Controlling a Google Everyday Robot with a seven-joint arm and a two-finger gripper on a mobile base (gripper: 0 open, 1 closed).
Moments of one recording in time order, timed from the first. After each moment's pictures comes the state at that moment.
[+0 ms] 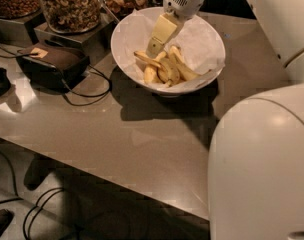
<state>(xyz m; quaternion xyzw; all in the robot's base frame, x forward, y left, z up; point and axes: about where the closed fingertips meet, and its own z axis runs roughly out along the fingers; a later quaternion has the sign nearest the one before) 0.646 -0.043 0.944 -0.51 0.84 0.14 0.14</state>
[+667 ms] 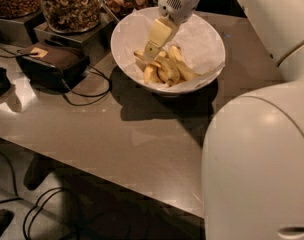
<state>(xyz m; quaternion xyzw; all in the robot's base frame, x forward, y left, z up) 0.646 -0.036 0.935 -0.52 0.83 0.14 0.13</state>
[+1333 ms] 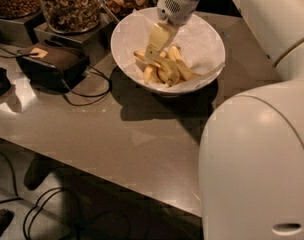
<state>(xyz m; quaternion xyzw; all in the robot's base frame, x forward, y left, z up) 0.647 -0.035 0.927 -0.52 0.83 0.13 0.12</state>
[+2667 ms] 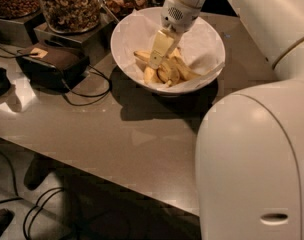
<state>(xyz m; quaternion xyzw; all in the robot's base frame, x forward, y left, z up) 0.652 -0.045 0.907 -0.51 0.84 0.14 0.10</state>
